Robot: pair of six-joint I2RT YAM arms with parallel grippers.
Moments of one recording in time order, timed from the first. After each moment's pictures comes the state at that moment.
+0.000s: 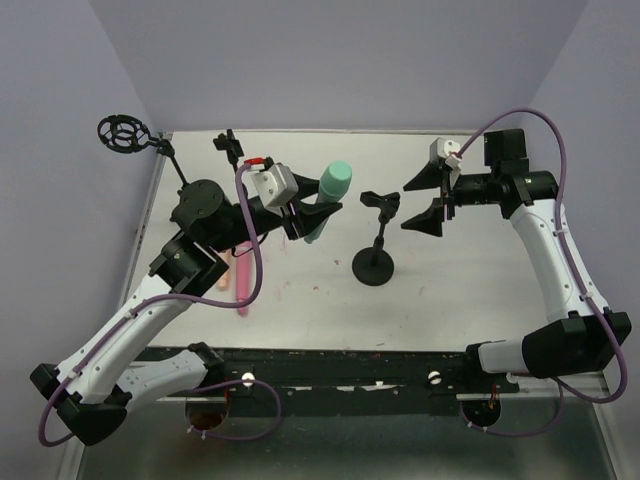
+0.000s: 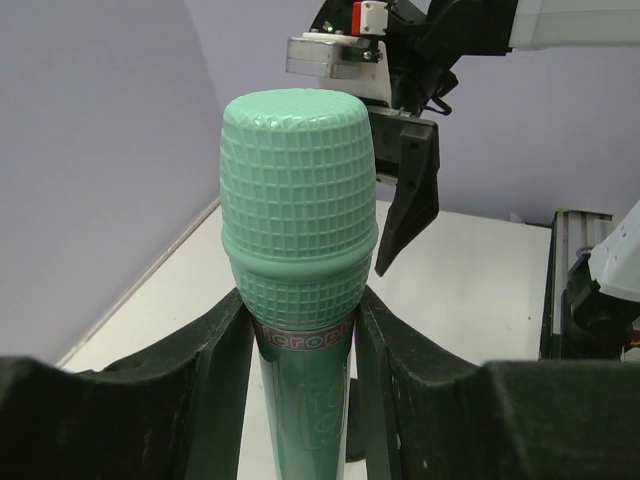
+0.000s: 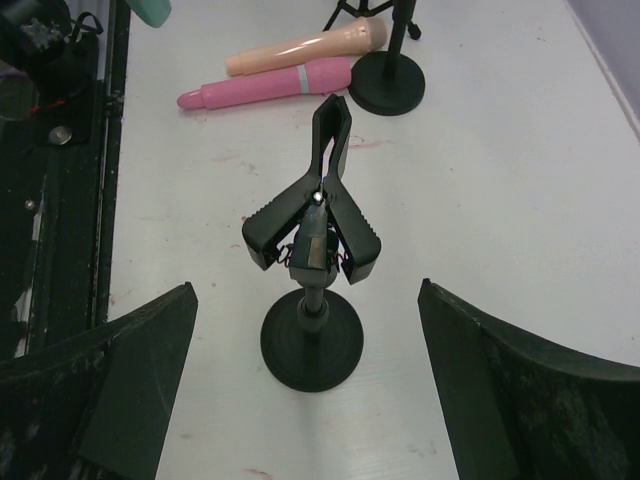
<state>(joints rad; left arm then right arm) -0.71 0.97 1.17 -0.03 0.47 0.06 0.11 1.36 1.44 -0.94 -1.17 -0.90</state>
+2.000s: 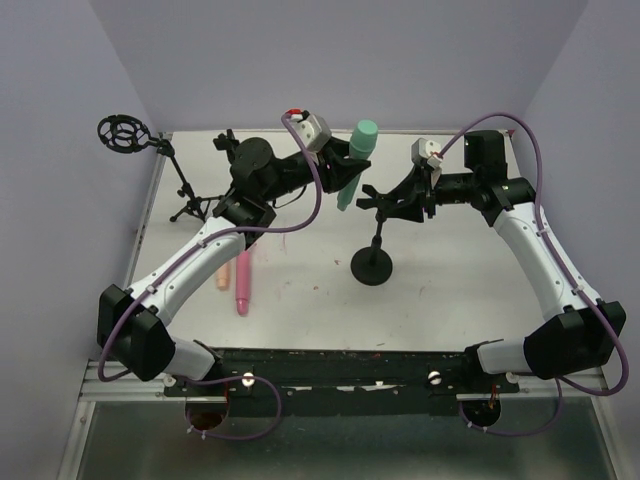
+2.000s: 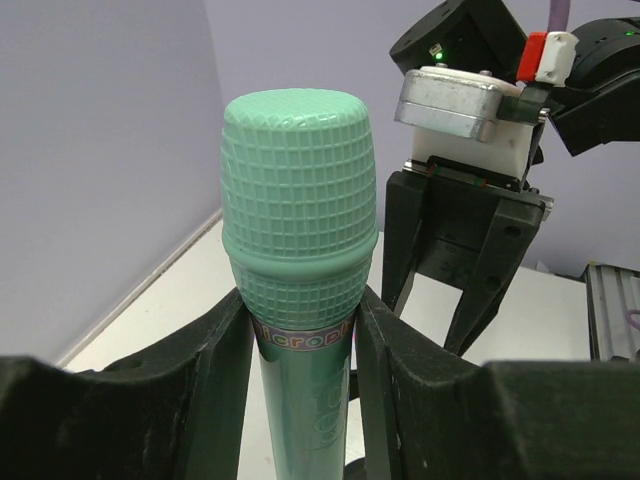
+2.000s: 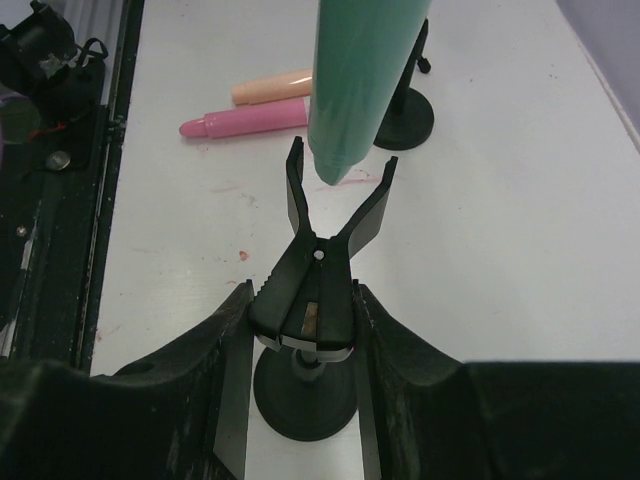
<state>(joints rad) -0.60 1.39 1.27 0.37 0.56 -0.10 0.21 1.37 1.33 -0.62 -1.15 -0.69</state>
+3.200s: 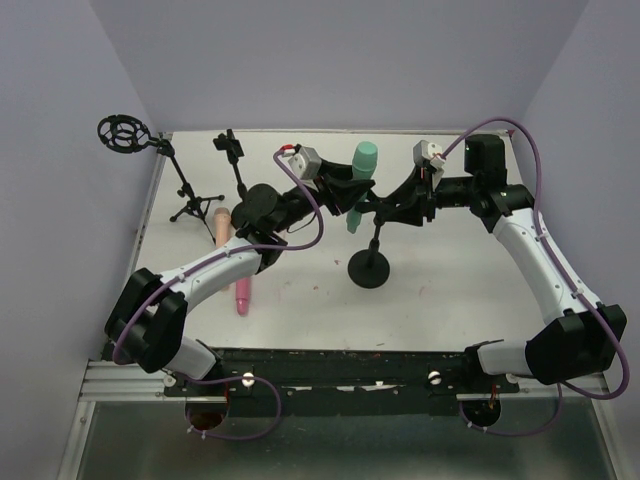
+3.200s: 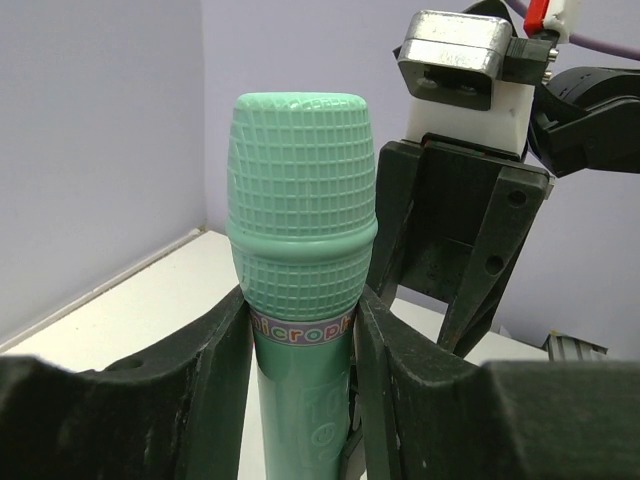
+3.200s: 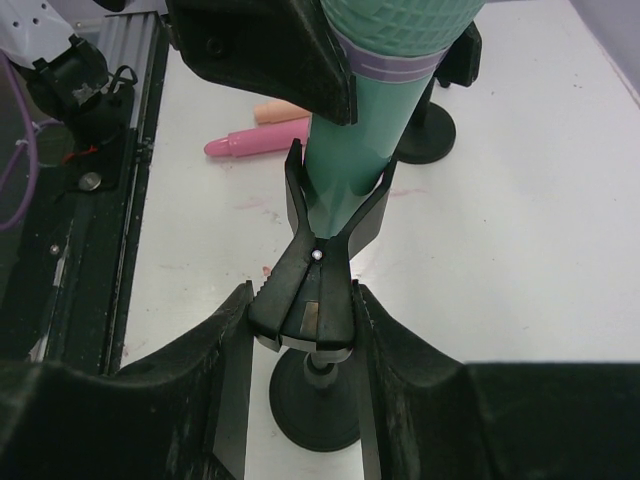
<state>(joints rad) -0.66 1.46 0.94 0.94 0.44 -0.34 0.21 1.34 1.27 -0.52 -1.20 -0.58</state>
